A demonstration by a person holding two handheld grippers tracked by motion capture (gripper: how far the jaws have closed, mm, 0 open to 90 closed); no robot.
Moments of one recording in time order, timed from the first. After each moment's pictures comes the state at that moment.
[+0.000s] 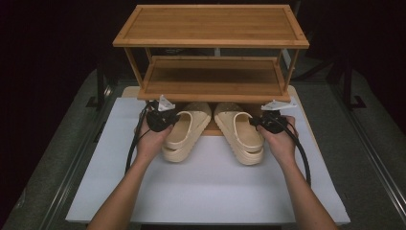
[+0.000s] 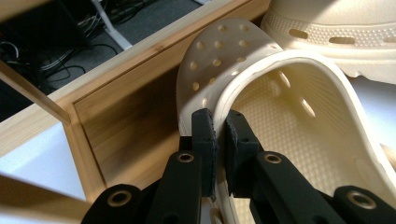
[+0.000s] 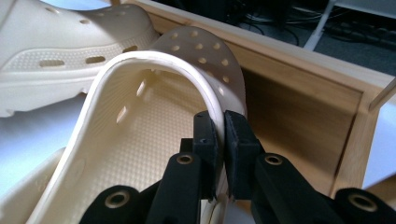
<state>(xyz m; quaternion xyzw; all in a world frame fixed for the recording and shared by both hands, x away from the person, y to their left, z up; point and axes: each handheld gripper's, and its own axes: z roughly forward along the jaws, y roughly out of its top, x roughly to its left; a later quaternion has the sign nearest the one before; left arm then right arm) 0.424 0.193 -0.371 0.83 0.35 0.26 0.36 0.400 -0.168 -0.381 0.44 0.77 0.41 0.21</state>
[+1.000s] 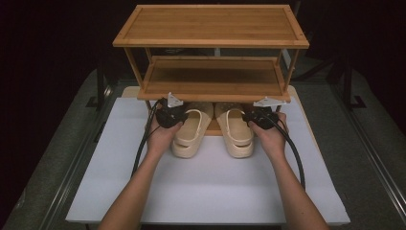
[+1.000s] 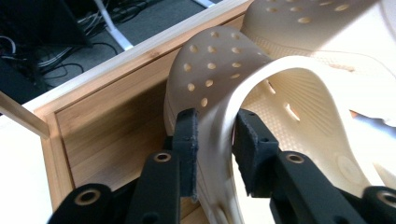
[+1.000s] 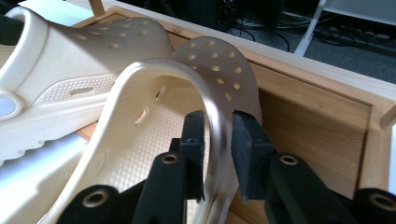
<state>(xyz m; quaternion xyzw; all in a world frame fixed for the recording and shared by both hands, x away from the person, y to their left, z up) 0.437 0.175 -0.379 0.82 0.36 0.25 0.37 0.418 -0.153 -0.391 0.45 0.76 0.42 0.23</state>
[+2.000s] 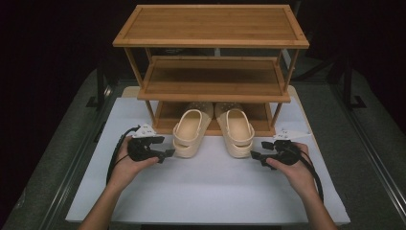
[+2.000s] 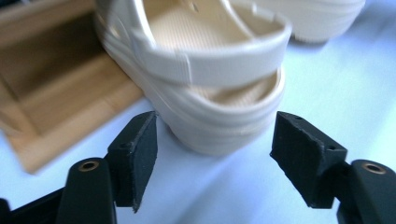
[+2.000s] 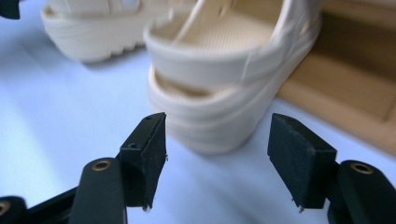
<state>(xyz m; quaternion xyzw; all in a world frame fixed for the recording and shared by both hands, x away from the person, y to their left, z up) 0.351 0.242 -0.404 0.85 0.31 0.12 0.40 0.324 -0.194 -0.416 0.41 0.80 0.43 0.12</state>
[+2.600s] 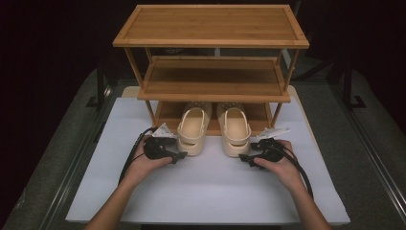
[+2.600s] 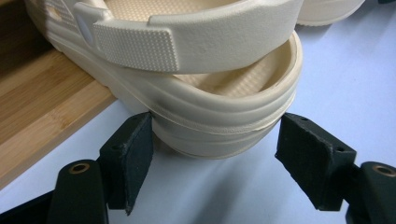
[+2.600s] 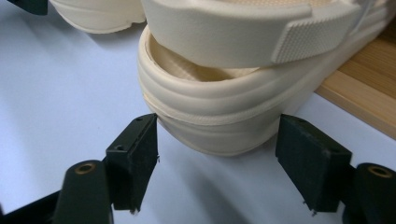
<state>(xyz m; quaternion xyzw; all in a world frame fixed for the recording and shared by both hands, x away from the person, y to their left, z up) 0.372 0.208 -0.421 0.87 0.29 0.11 0.38 0.349 -0.163 -0.433 0.38 0.83 0.40 0.10</state>
